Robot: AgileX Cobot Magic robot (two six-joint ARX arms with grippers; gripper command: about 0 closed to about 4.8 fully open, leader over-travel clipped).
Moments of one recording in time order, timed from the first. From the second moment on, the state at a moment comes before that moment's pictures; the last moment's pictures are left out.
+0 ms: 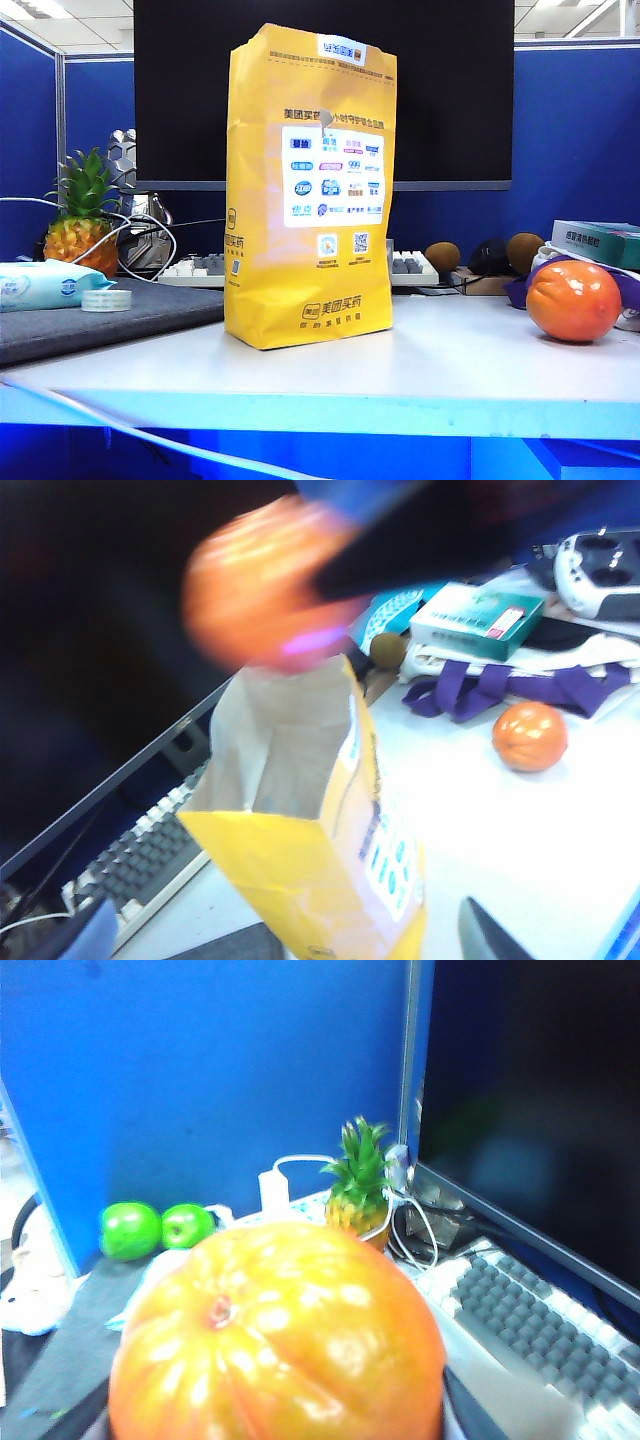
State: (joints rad) left arm -0.88 0.83 1.07 -0.41 -0.20 0.43; right arm 0.44 1.38 1.36 -0.07 -0.57 -0.05
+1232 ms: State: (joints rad) left arm -0.60 0.65 1.03 -0.45 -0.14 0.40; right arm 0.42 1.17 1.41 -0.22 -0.36 -0.15
